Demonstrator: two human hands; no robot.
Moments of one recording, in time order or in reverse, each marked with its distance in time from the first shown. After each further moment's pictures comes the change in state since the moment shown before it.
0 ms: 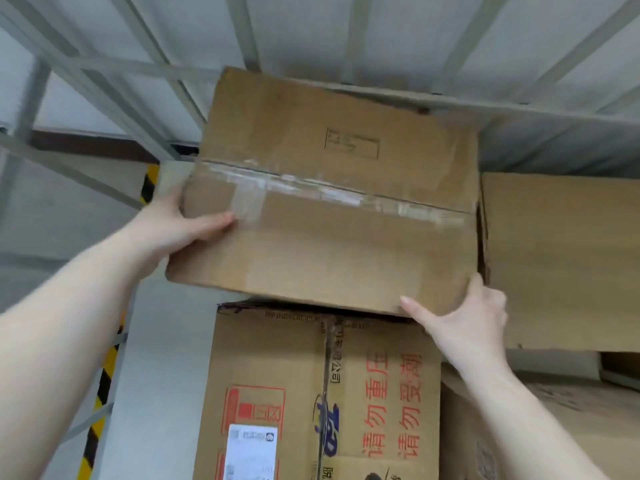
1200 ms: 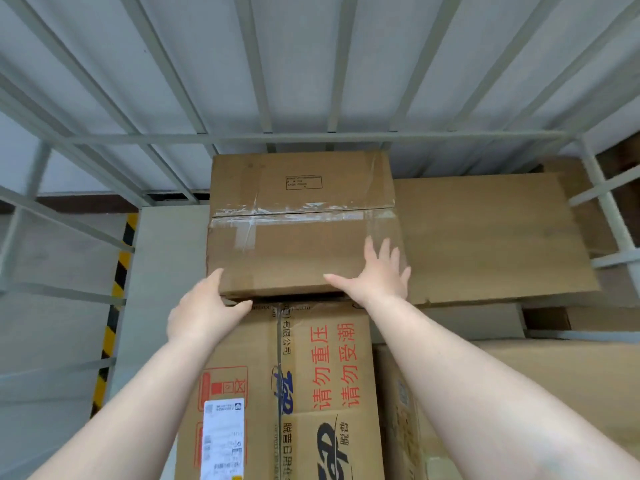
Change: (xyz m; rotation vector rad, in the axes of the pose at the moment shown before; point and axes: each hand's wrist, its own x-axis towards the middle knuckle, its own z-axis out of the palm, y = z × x) left_hand -0.136 -0.010 0.102 0.689 0.105 0.061; right_hand -0.018 0.009 -0.052 -0.306 -0.160 -0.195
